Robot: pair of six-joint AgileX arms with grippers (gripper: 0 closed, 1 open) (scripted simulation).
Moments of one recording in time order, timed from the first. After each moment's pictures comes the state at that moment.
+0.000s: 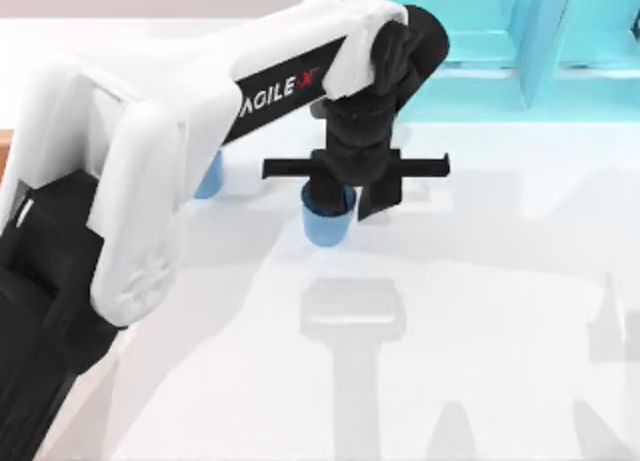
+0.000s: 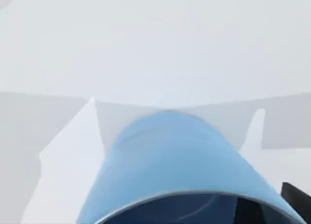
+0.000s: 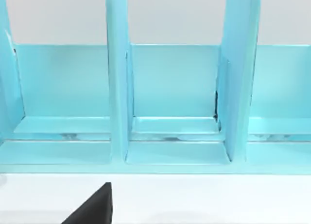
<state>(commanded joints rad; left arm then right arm) -0.67 2.52 2.19 -1.16 -0.05 -0.64 0.00 0.00 0.00 0.00 0.00 0.00</state>
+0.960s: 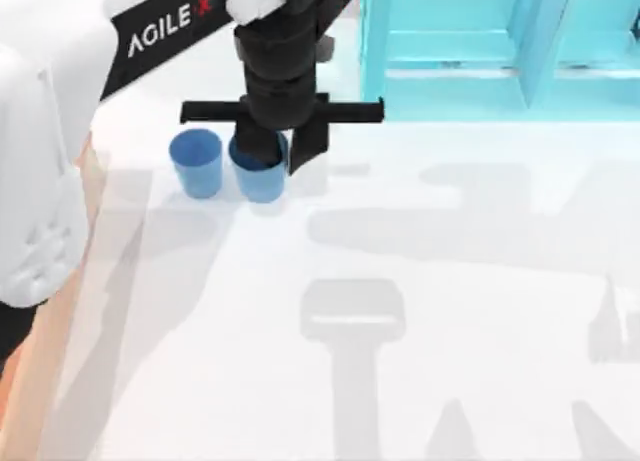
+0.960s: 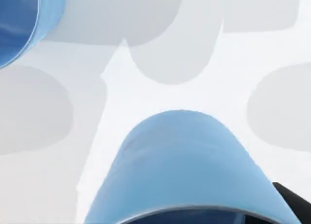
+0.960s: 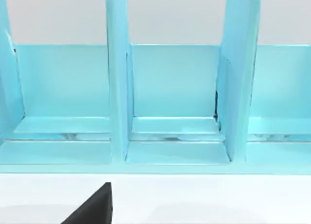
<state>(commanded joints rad) -0.55 2.31 2.11 -1.28 -0.05 -0.52 0.00 0.00 0.00 0.00 0.00 0.00</state>
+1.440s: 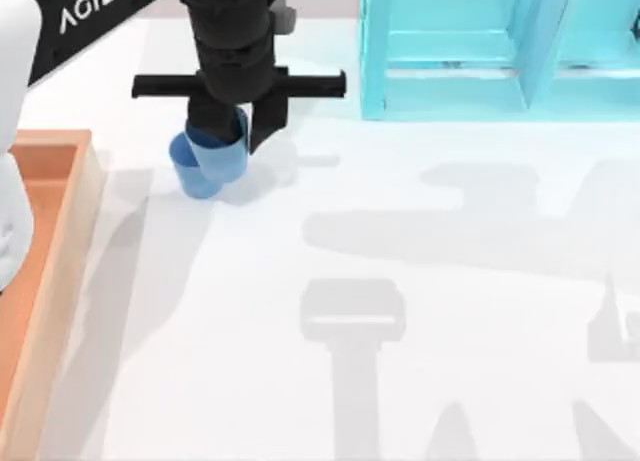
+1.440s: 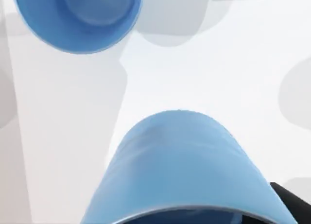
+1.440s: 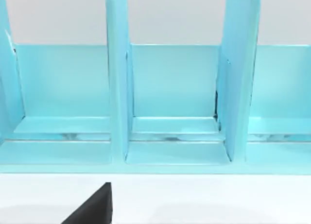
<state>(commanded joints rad) -0.50 2.22 2.08 -1.33 -0.04 -0.46 0.00 0.00 0.00 0.00 0.00 0.00</state>
